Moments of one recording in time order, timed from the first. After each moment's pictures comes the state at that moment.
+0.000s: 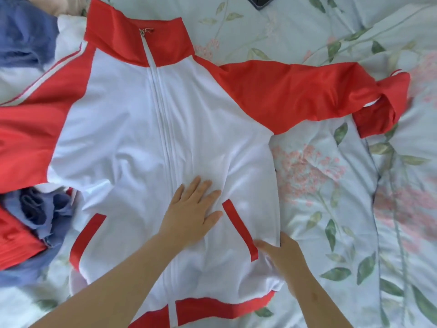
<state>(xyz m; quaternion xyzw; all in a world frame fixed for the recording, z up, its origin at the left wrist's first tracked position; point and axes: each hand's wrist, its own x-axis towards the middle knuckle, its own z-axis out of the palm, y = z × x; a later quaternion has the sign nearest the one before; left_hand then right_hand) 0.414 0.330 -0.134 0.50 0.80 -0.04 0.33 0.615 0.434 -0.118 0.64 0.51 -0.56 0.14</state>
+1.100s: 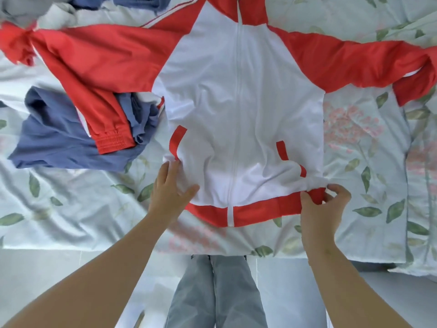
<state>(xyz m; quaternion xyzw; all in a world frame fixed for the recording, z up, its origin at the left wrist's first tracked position) 0.445 0.106 -0.112 0.15 0.90 0.31 0.27 0.631 0.308 -0.078 0.67 0.53 -0.47 -0.21</state>
